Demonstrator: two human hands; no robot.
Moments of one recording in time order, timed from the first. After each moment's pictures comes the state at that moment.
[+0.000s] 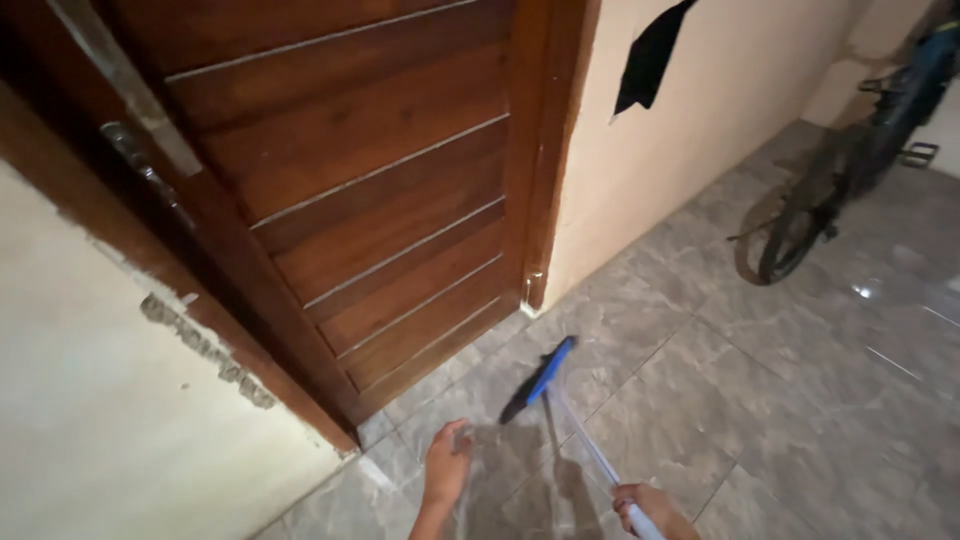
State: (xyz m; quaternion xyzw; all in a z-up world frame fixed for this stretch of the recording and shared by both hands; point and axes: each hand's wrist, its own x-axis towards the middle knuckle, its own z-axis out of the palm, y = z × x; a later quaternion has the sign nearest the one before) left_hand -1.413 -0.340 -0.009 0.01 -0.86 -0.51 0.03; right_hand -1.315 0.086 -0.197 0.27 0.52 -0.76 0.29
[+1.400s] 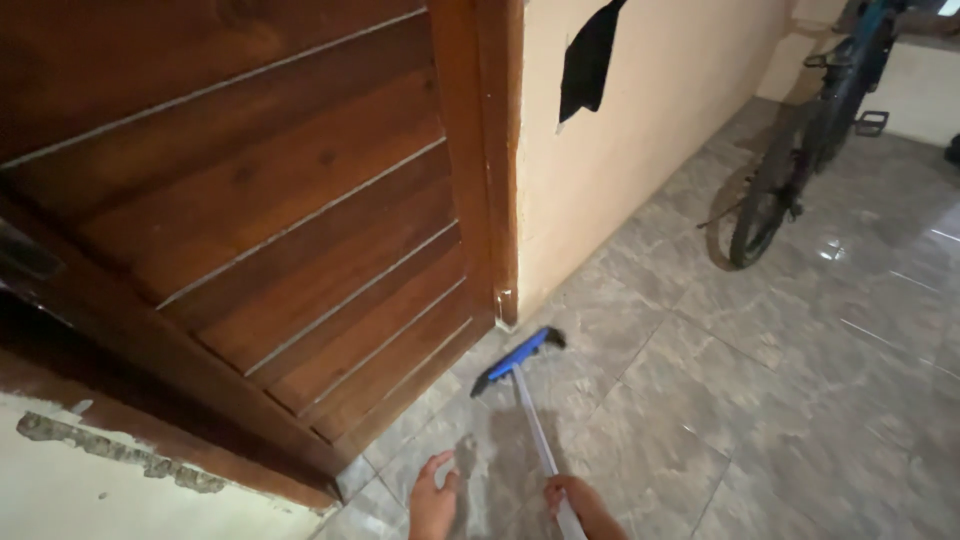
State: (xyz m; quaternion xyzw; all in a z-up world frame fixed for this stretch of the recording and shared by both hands) left_hand -1.475 -0.293 -0.053 0.04 -0.85 -0.52 -0.02; right_hand -1.423 -0.001 -0.184 0.34 0.43 -0.81 0.20
